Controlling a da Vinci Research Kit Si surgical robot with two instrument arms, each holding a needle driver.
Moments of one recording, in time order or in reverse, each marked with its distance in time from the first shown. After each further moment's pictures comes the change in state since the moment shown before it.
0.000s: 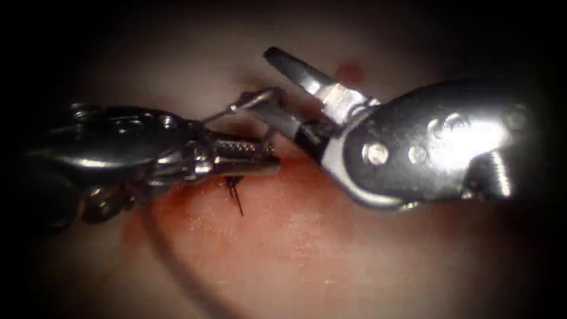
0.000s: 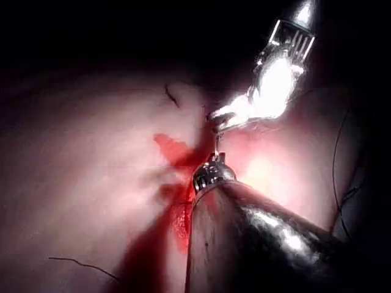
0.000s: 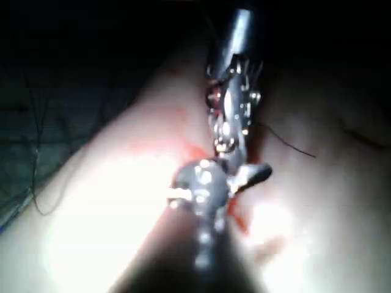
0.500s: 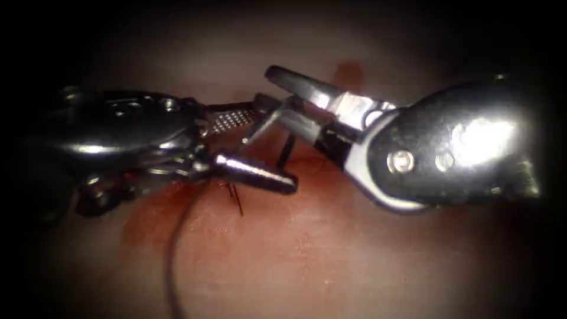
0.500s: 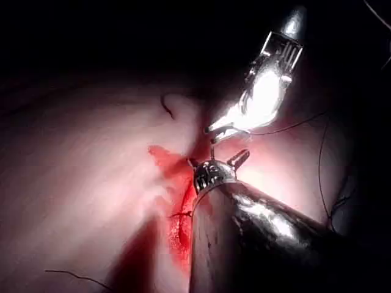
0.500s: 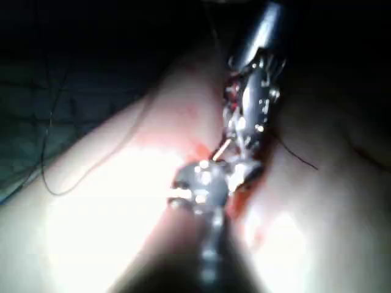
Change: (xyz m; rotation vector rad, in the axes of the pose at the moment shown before) right arm -0.001 0.002 -0.002 0.198 0.027 -0.141; left arm 0.003 0.003 0.000 -0.047 0.040 0.043
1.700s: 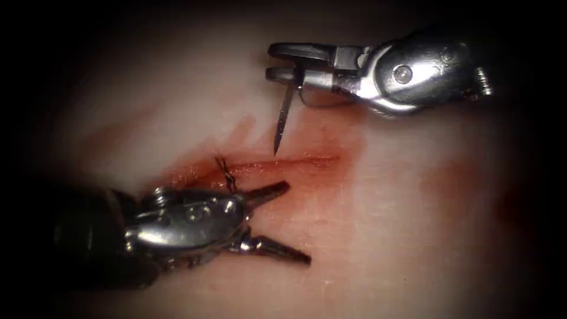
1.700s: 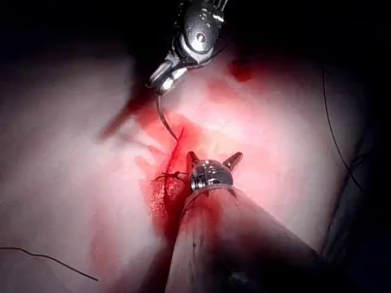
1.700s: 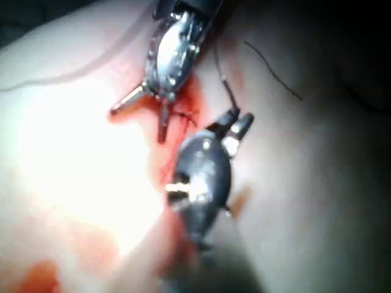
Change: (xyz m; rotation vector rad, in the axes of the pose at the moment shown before) right arm -0.010 0.003 0.006 0.240 0.270 0.052; left arm -0.013 -0.004 0.007 0.020 -0.185 0.261
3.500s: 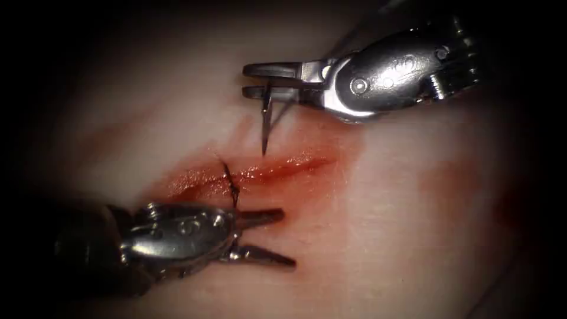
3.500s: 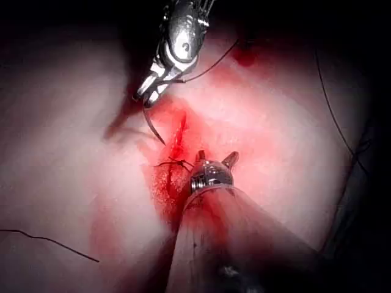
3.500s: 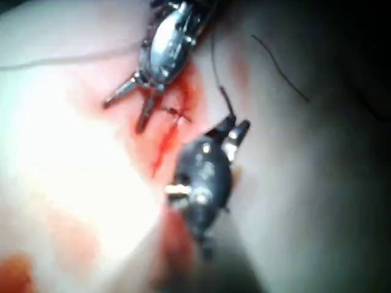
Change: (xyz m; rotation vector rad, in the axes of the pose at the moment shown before) right arm -0.004 -0.001 0.003 0.073 -0.062 -0.096; left arm -0.002 0.000 0.000 -0.034 -0.028 -0.027
